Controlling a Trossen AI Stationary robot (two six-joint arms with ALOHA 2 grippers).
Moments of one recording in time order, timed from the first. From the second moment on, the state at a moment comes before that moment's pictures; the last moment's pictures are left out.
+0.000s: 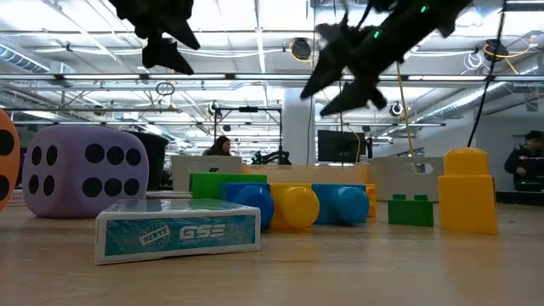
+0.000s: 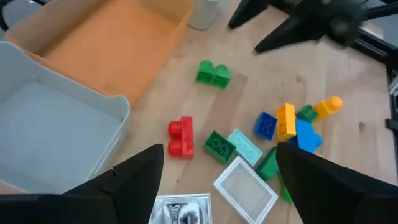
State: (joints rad) left arm 0.26 1.09 1.02 -0.63 0.11 -0.27; right arm 0.00 1.44 0.85 -0.05 0.39 0.67
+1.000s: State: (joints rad) left arm 0.26 1.11 1.02 -0.57 0.16 -0.30; right arm -0.06 1.59 0.75 -0.04 0.34 0.89
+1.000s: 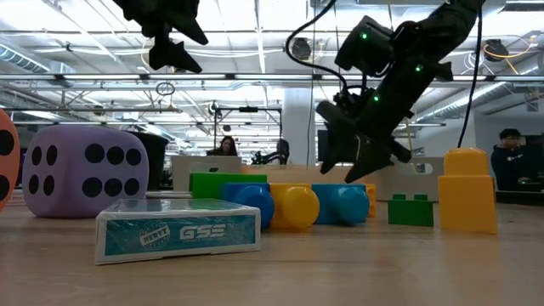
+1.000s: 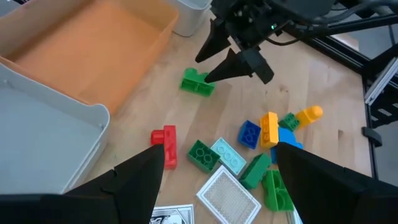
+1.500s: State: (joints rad) left arm 0.26 1.11 1.02 -0.57 0.16 -0.30; right arm -0.06 1.69 0.75 0.00 0.31 0.92
